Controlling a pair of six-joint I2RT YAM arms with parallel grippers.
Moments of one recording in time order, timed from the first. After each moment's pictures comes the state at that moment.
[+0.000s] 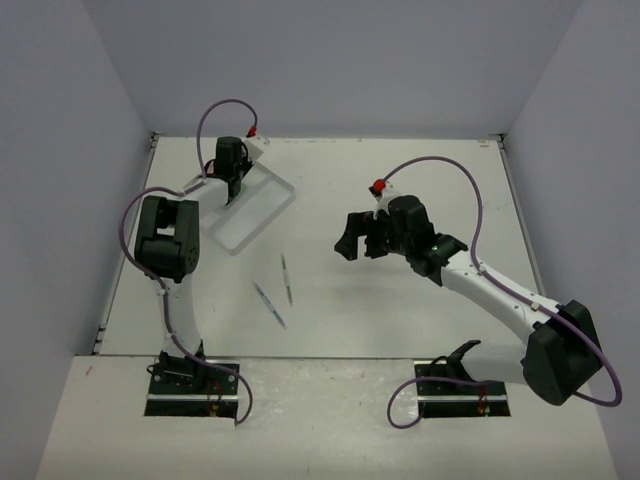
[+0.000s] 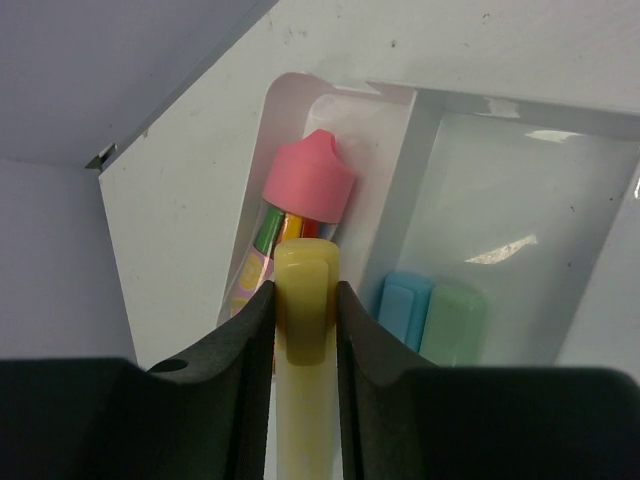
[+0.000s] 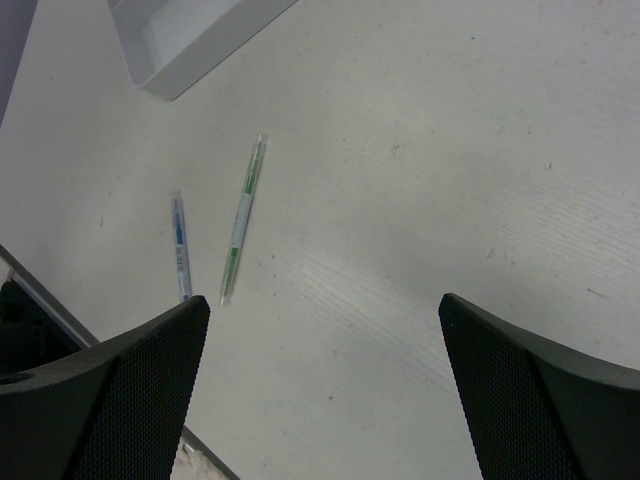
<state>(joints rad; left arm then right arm) -0.15 2.09 1.43 0.10 -0.22 0.62 0.59 1.26 0.86 -0.19 -0.18 0.43</state>
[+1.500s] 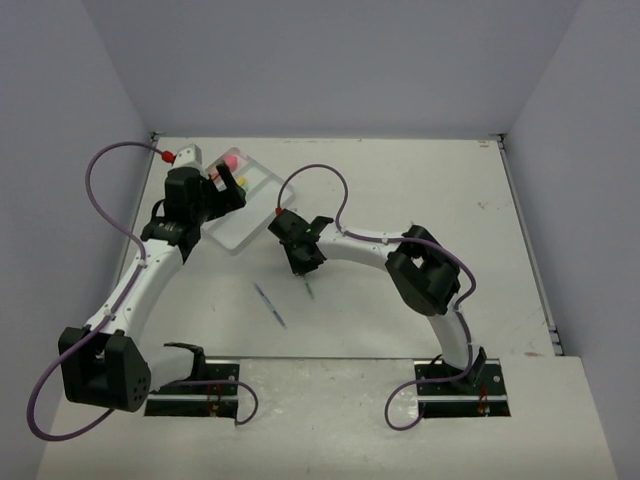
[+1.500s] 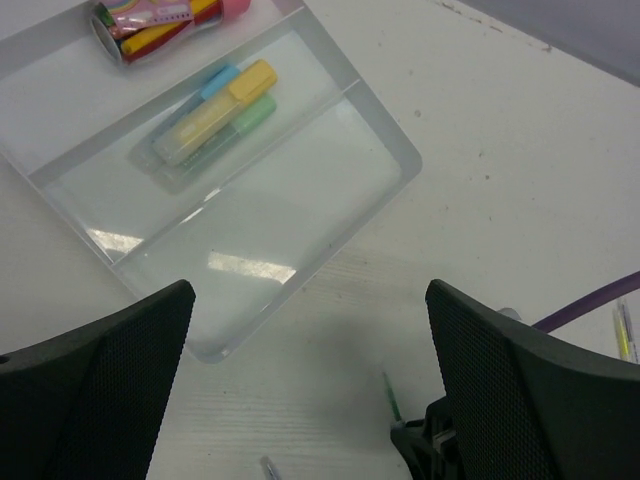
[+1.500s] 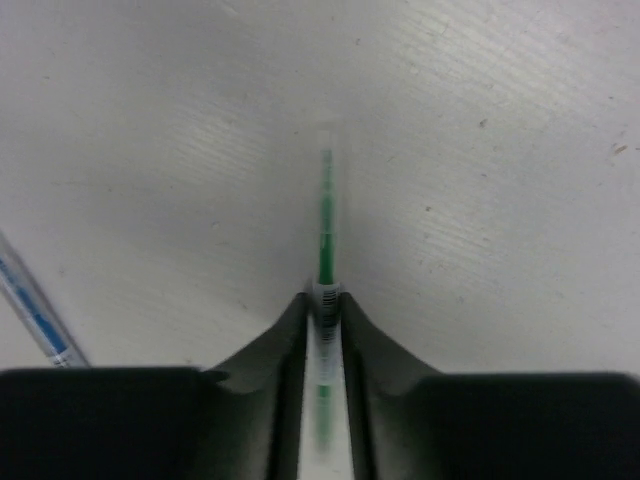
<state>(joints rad) -0.14 1.22 0.96 -0.25 -0.06 -0.47 0.95 2.14 1.59 -0.63 0.16 0.54</state>
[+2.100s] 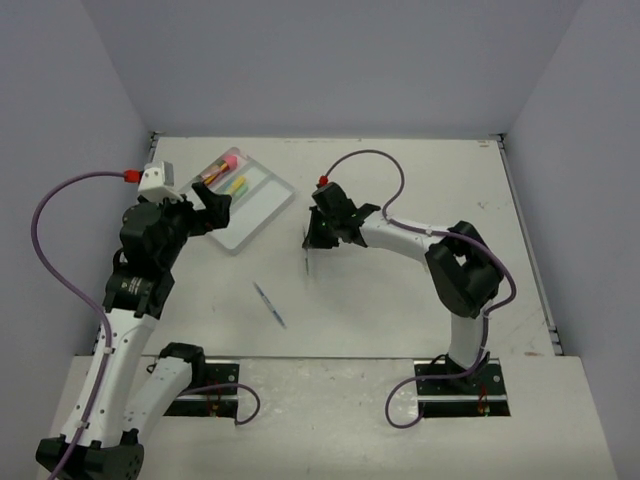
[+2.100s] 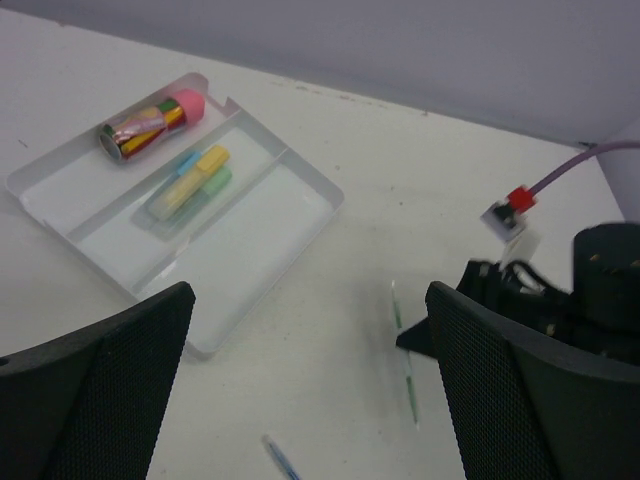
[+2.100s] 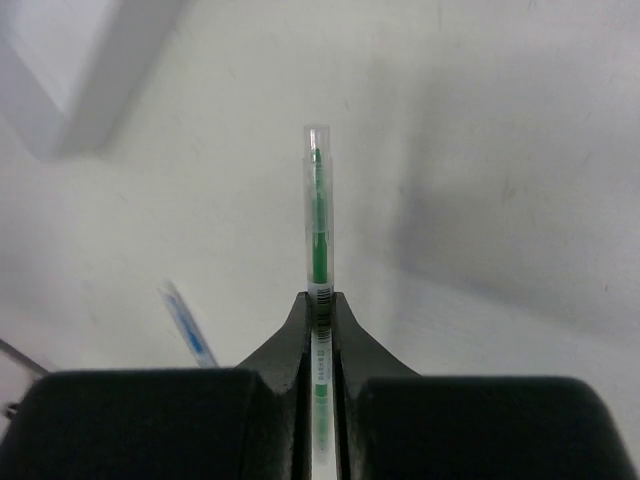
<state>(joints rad) -0.15 0.76 0.89 -0.33 0.01 -0.38 0.75 1.92 1.34 -0.30 -0.07 0.76</state>
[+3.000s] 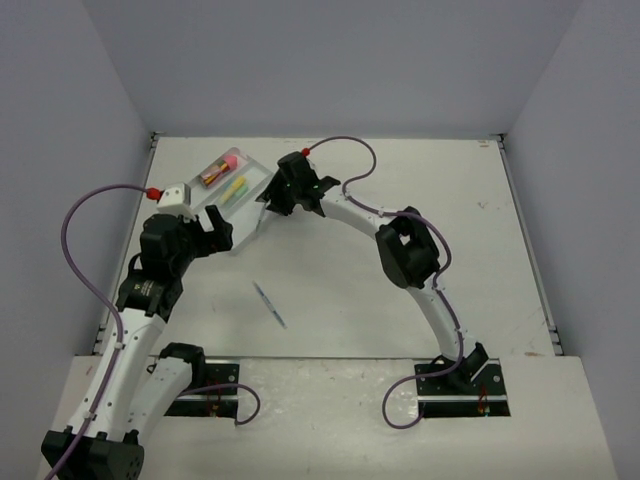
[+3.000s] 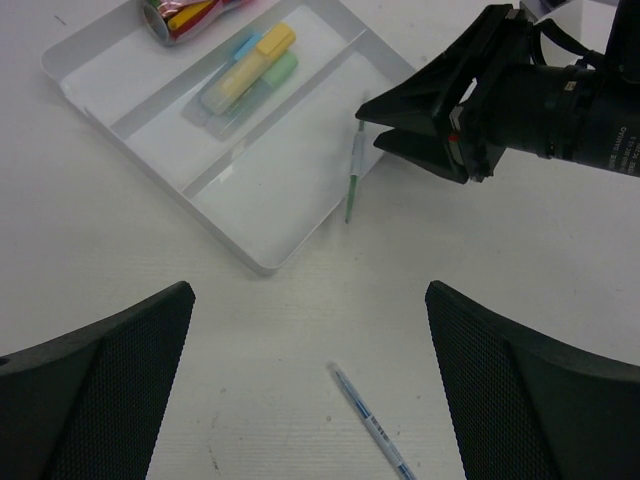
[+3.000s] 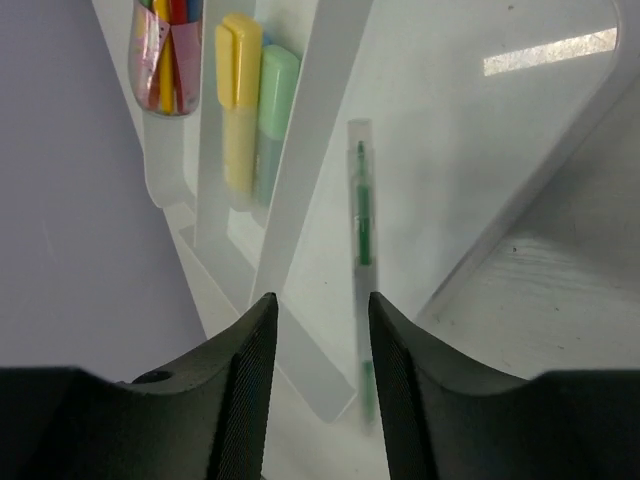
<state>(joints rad) -0.15 0.74 0.74 -0.41 -0.05 -0.30 0.74 2.43 2.06 -0.31 -0.06 1.21</state>
